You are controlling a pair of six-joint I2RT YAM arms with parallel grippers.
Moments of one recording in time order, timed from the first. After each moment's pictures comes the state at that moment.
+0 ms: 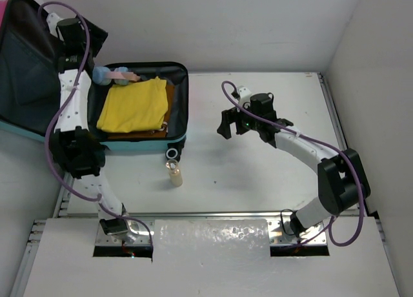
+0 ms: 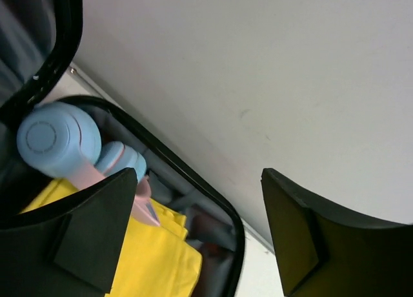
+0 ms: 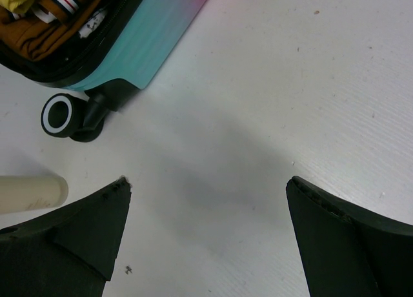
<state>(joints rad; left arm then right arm) 0.21 1.88 1.99 -0.38 -0.12 -0.80 0.42 1.54 0.97 0.00 -0.31 0.08</state>
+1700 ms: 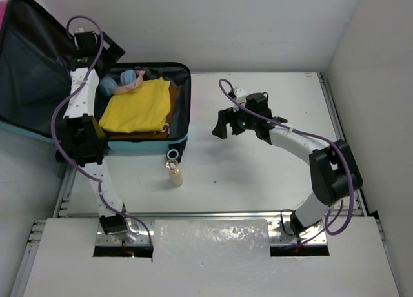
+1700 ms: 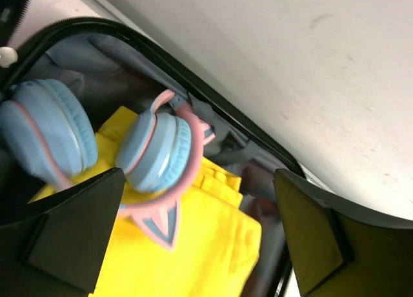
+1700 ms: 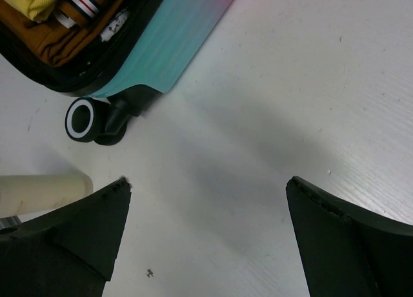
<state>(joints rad) 0.21 2.11 2.10 -0.52 0.06 -0.67 0.42 1.63 1.00 0.02 -0.41 0.15</state>
